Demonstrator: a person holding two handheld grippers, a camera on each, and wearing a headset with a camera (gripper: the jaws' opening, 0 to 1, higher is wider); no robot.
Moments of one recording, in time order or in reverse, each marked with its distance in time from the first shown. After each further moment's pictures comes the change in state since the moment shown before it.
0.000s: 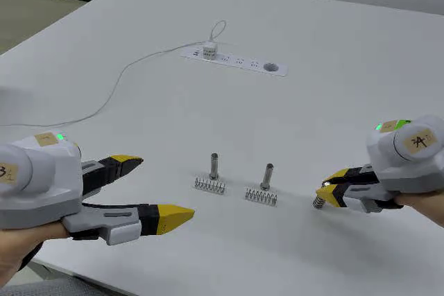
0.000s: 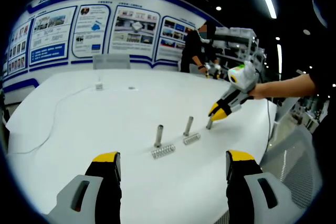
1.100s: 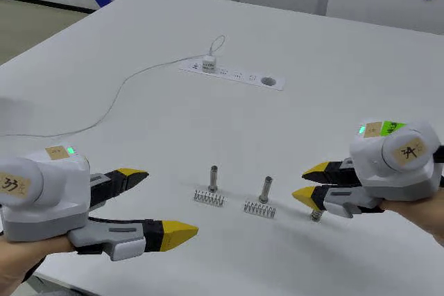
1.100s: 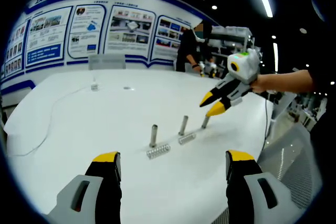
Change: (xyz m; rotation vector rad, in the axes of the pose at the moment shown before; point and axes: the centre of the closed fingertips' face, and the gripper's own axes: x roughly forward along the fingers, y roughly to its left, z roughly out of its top) left arm 0.002 -0.008 0.000 0.015 0.005 -0.035; right arm 0.001 0.041 0.052 -0.224 -0.061 0.035
